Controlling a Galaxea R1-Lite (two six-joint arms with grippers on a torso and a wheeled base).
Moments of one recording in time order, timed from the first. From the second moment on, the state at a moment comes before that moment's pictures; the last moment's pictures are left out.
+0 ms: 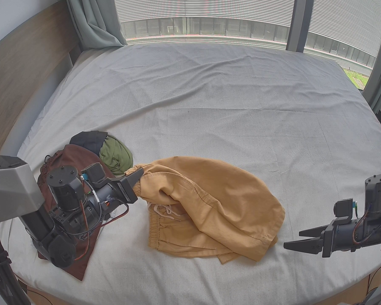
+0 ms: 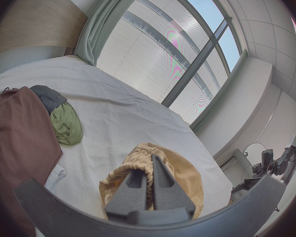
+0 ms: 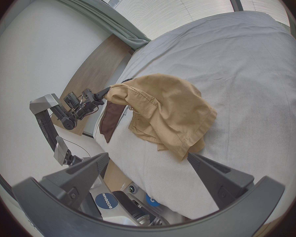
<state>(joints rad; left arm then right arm) -0.37 2.04 -0.43 -1.55 -0.16 -0.46 0.28 1.44 -0.28 -0.50 0.55 0.22</state>
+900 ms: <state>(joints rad) -0.37 2.04 -0.43 -1.55 -0.16 -0.46 0.33 1.71 -0.23 -0.78 0.55 0.33</state>
